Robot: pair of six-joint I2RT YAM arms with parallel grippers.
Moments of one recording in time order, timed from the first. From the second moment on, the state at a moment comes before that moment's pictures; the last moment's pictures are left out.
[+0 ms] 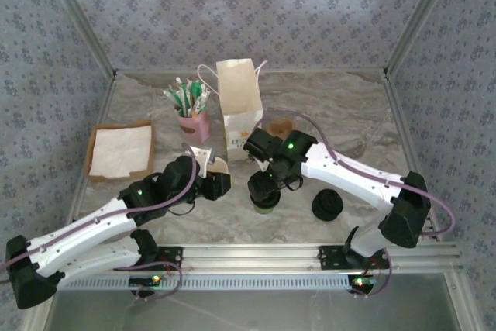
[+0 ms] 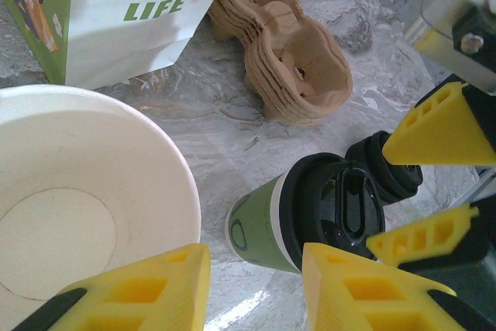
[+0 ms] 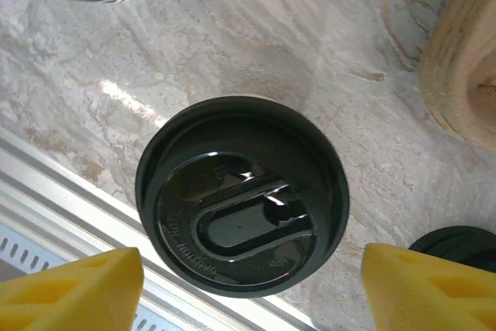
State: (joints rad) left arm -0.97 0.83 0.70 -0.45 -0.04 -0.73; right arm 0.98 1.50 1.36 -1.21 -0.01 0.40
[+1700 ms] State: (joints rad) left arm -0.98 0.94 0.73 -0.44 0.06 -0.69; right arm 0.99 1.63 1.41 -1.15 0.07 0.46
